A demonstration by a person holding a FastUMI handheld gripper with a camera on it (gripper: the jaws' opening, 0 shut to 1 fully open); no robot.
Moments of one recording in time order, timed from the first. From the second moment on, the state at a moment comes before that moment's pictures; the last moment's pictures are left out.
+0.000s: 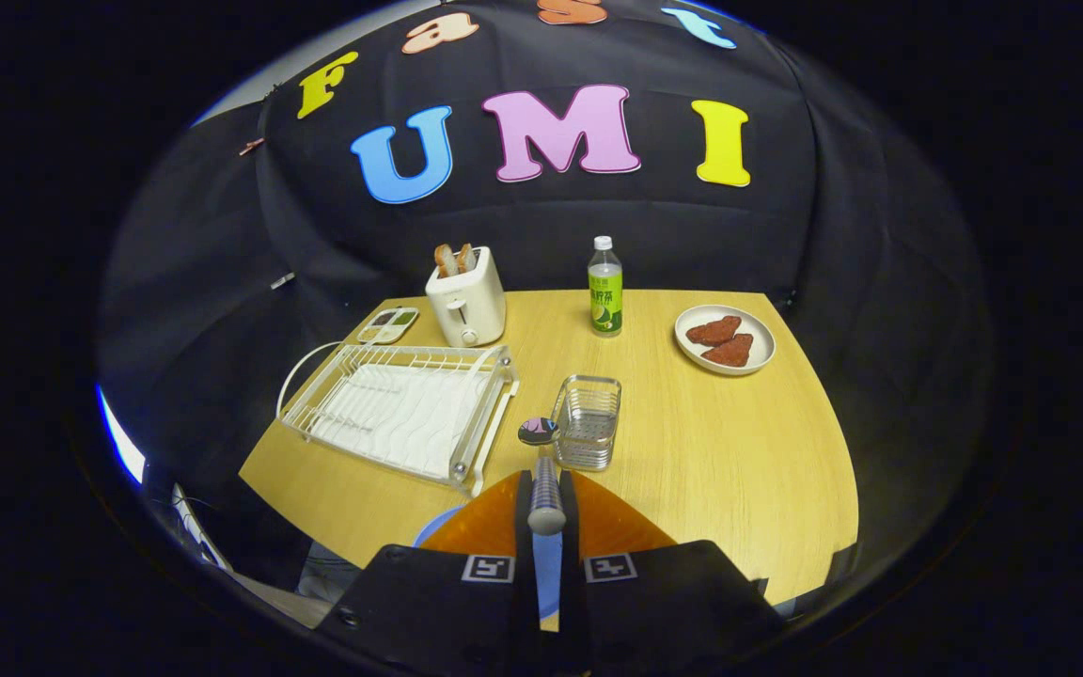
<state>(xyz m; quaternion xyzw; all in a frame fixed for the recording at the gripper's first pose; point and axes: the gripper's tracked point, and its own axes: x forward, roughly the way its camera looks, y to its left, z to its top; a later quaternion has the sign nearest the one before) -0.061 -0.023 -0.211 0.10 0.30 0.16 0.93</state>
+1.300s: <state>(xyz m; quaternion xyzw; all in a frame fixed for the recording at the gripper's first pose) -0.127 0.042 -0.369 0.01 0.44 0.22 0.87</state>
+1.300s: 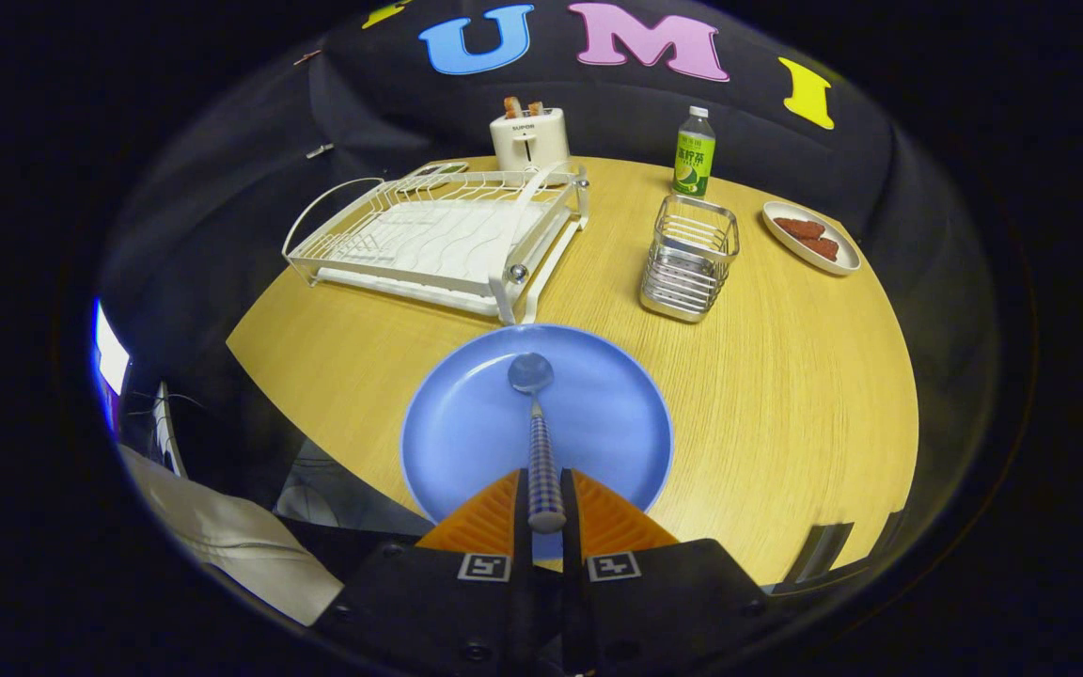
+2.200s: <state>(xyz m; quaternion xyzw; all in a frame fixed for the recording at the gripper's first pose) -0.119 0.034 -0.383 0.04 0.45 0.18 0.87</state>
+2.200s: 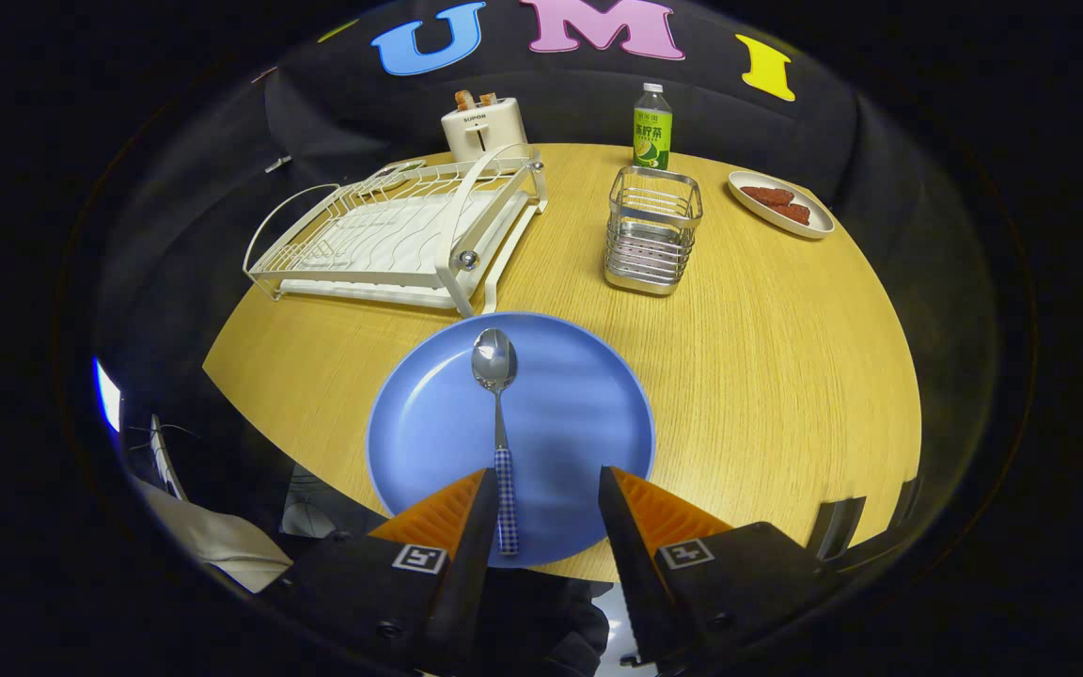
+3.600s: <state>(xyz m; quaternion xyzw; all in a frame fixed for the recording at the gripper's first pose) -0.030 0.016 -0.121 0.02 0.19 0.15 0.97</state>
